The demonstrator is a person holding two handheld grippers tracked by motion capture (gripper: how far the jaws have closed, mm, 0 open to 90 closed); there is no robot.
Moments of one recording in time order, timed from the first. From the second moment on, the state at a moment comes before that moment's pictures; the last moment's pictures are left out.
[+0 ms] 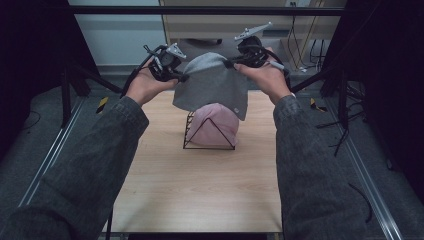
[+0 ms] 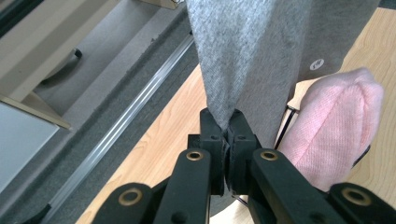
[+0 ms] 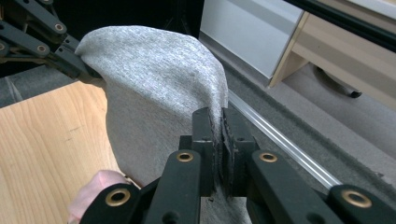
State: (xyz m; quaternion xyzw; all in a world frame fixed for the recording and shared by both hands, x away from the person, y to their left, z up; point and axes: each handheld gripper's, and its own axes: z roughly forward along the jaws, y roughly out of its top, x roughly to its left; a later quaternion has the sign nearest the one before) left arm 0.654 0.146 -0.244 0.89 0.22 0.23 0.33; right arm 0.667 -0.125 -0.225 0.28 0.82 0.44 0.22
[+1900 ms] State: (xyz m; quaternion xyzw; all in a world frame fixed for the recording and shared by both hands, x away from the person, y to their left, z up) left arm 0.648 0.157 -0.328 0.90 0.24 0.18 0.31; right arm 0.664 -0.111 -0.309 0.30 0.84 0.42 0.16
